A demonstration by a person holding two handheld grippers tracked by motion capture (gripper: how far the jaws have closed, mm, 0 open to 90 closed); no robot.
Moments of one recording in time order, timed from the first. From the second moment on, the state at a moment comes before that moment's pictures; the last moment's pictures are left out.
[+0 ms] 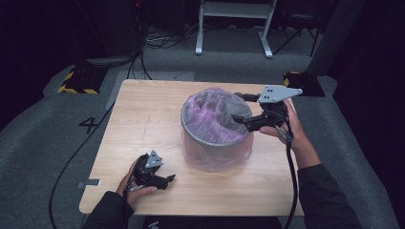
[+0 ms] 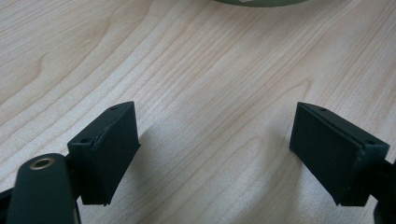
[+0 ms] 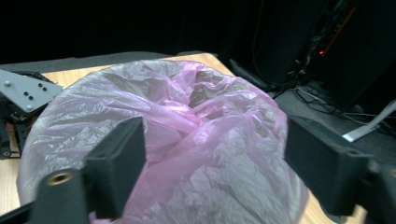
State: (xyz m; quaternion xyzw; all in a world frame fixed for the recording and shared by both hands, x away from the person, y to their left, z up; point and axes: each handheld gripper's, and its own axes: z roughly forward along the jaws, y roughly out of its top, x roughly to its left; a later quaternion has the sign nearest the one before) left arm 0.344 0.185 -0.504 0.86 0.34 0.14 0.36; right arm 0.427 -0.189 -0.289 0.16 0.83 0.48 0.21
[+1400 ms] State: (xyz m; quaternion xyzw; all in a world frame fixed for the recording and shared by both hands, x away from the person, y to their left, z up) left arm 0.343 0.185 -0.504 0.86 0.33 0.13 0.36; right arm 0.453 -0.130 -0.326 0.14 0.92 0.33 0.13
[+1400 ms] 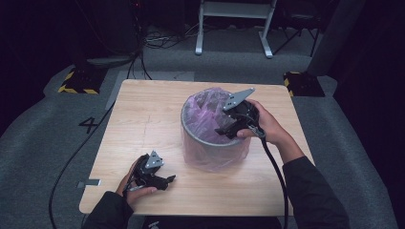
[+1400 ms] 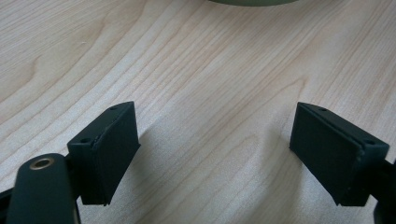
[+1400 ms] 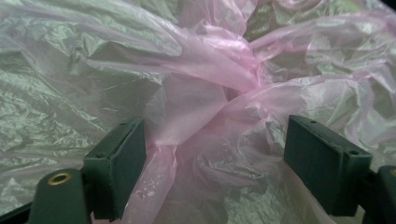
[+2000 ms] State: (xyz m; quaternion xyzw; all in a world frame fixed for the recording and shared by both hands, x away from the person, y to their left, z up) left arm 0.343 0.185 -0.504 0.86 0.33 0.13 0.36; right arm 0.463 -0.128 -0.334 0.17 0.94 0.29 0.10
